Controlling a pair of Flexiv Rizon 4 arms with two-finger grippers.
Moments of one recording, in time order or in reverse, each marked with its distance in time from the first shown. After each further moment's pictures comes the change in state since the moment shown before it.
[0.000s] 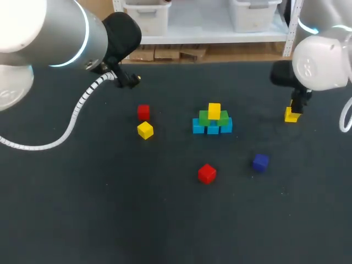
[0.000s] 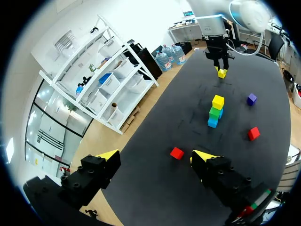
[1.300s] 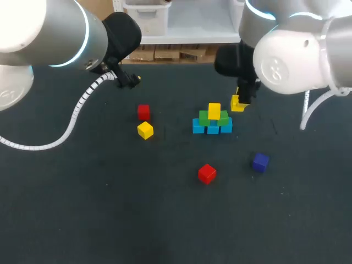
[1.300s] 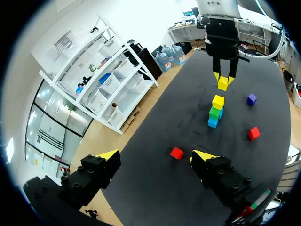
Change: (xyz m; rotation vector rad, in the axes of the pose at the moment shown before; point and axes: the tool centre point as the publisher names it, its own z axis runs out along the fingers) left arm 0.000 0.000 0.000 0.000 0.000 0.000; right arm -0.145 0.074 -0.085 0.097 -0.114 -0.188
